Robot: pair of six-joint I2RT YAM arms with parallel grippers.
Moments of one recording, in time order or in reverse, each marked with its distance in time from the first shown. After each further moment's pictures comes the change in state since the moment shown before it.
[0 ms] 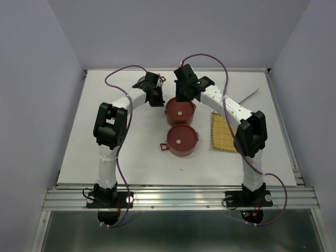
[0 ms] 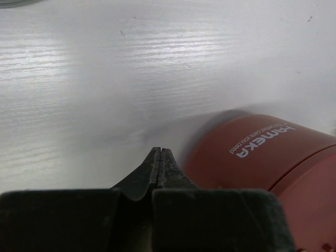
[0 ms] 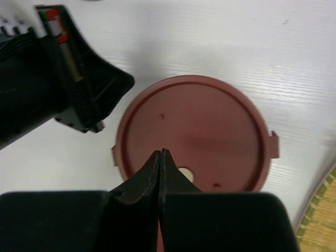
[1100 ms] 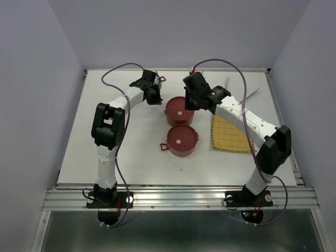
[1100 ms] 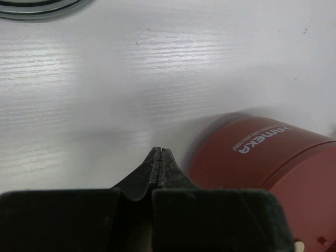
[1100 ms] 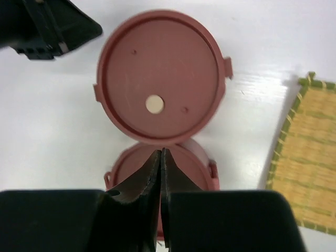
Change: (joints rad) left arm 0.024 -0.016 0.012 -0.021 -0.006 0.011; right arm 0.066 -0.282 -0.252 0.002 0.077 0.053
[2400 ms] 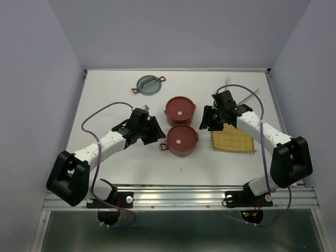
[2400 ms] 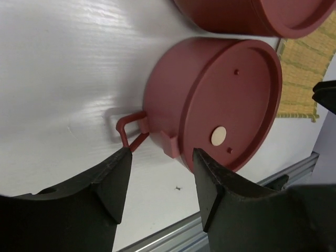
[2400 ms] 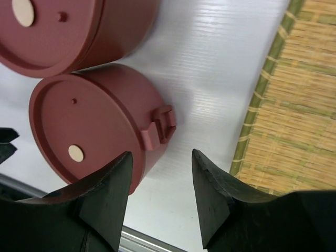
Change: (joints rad) left arm -0.179 -0.802 -0.905 0.175 0.027 -0.367; right arm -0.271 -0.263 -0.582 0.158 -0.447 -0.039
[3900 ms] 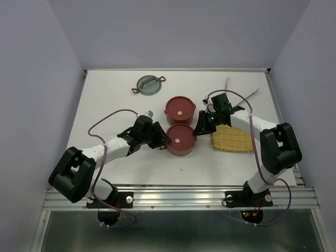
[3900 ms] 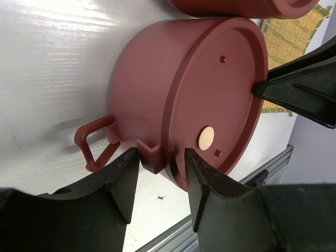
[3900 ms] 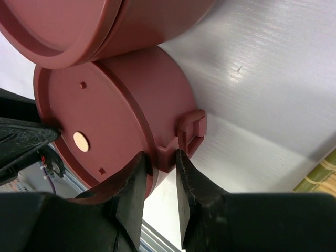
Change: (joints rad) left arm -0.073 0.031 -0.151 0.291 0.041 -0.142; right arm -0.047 0.169 -0.048 0.179 -0.373 -0.095
